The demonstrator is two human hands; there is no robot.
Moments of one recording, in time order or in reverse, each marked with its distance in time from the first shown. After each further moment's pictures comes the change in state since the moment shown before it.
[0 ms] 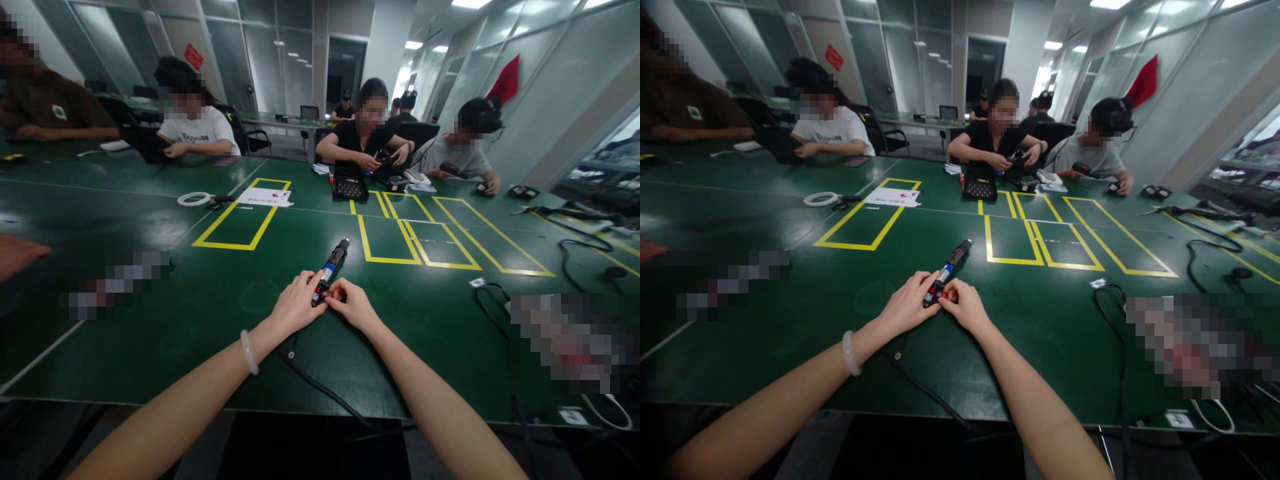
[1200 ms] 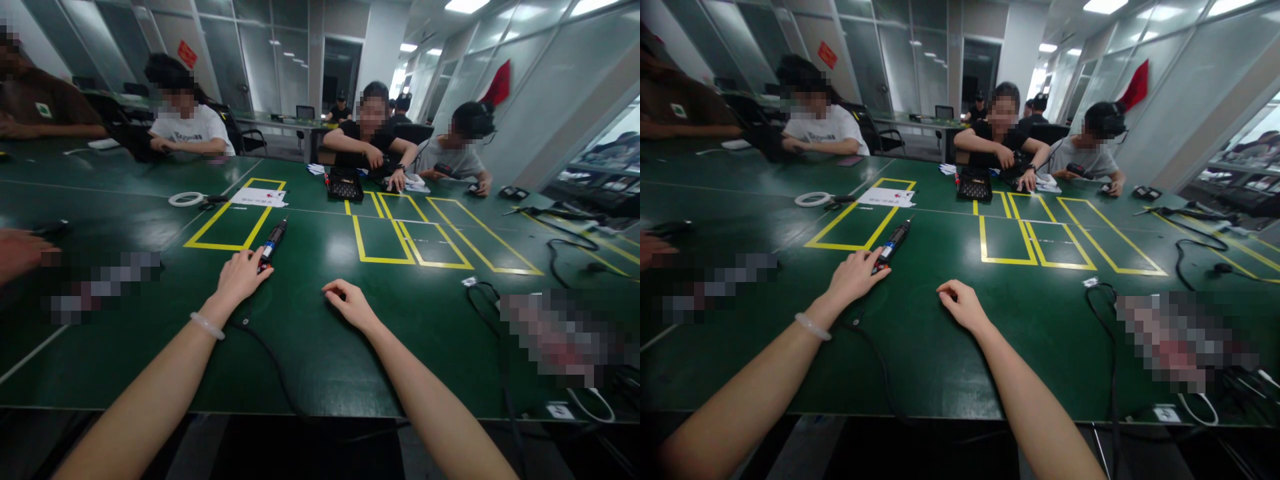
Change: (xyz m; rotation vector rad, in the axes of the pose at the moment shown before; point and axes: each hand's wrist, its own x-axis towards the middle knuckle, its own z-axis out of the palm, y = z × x) left_hand 0.020 -0.109 -0.032 0.330 0.012 -0.331; right_hand -0.003 0.000 -0.014 0.045 0.001 -0.028
